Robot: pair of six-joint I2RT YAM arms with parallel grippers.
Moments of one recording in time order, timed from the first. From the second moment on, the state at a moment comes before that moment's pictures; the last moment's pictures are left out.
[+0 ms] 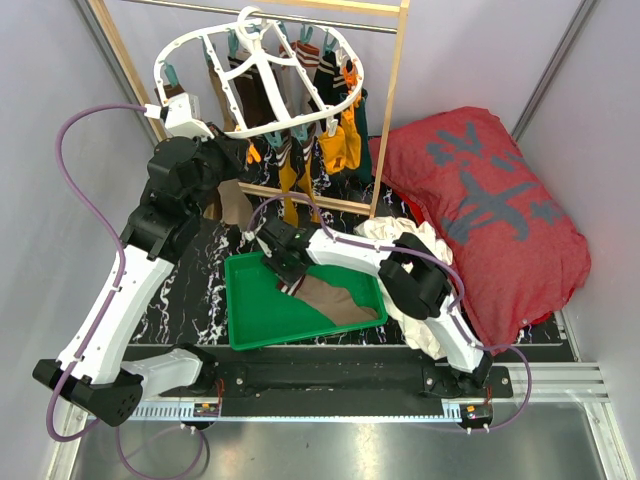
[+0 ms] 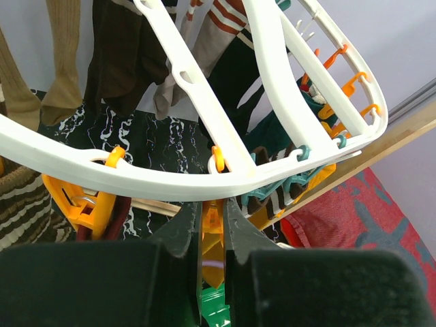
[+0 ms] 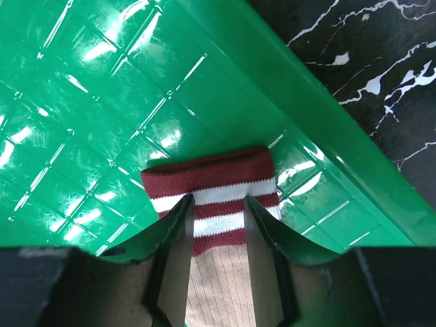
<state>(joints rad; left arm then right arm) -0.43 1.14 1.43 -0.38 -0.21 -0.48 1.01 2.23 1.76 -0.65 0.01 0.08</state>
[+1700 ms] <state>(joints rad) -0.43 1.09 1.38 -0.31 -0.11 -0.54 0.76 1.60 1.40 0.37 -0.35 0.33</state>
